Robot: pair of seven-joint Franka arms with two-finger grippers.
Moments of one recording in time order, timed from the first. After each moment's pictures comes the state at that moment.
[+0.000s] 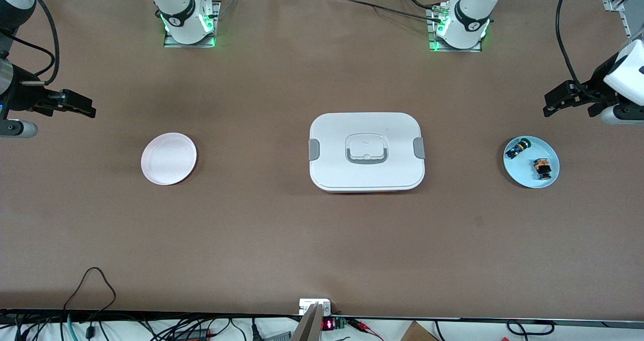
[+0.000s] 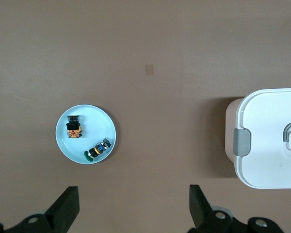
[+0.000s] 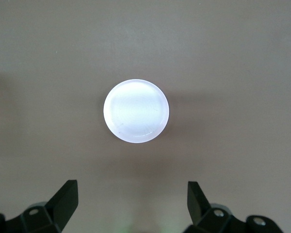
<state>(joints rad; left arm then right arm) 0.08 0.01 -0.09 -1.62 0.00 1.63 -0.03 0.04 0.12 -0.05 -1.52 0.00 1.52 0.00</state>
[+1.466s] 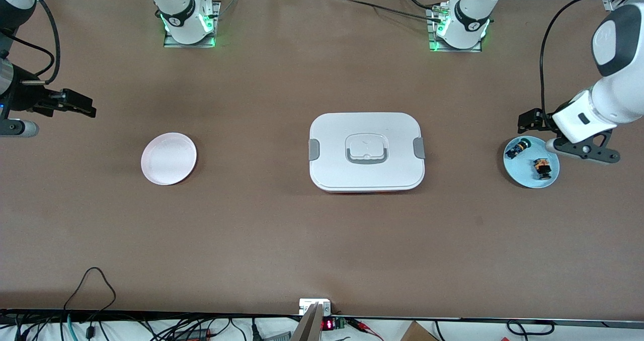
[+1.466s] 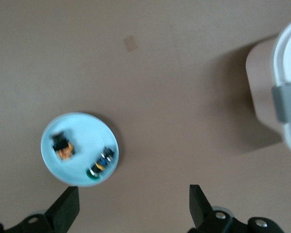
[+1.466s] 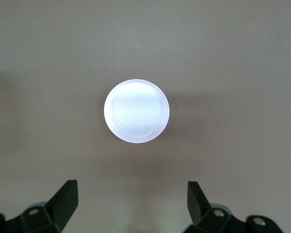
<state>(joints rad) 0.10 0.12 -0.08 -1.82 0.02 1.83 0.39 0.04 0.12 -0.05 -1.52 0.00 1.52 0.00</state>
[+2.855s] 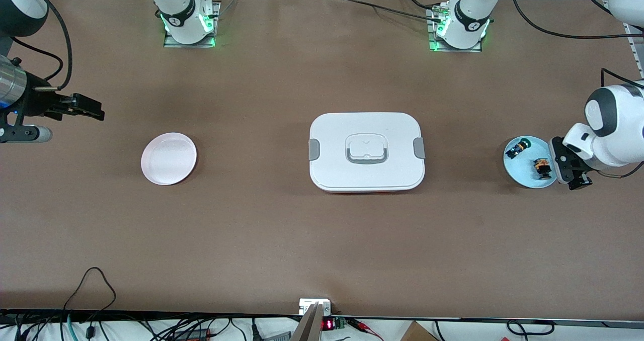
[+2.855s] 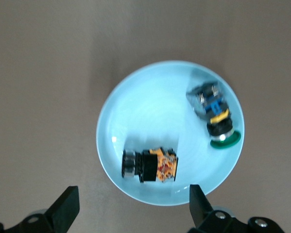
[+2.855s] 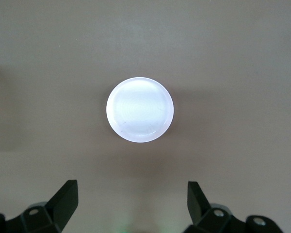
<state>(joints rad) 0.39 0.44 -0.08 -1.93 0.19 2.29 1.63 0.06 0.15 -0.05 -1.52 0.00 1.52 0.00</state>
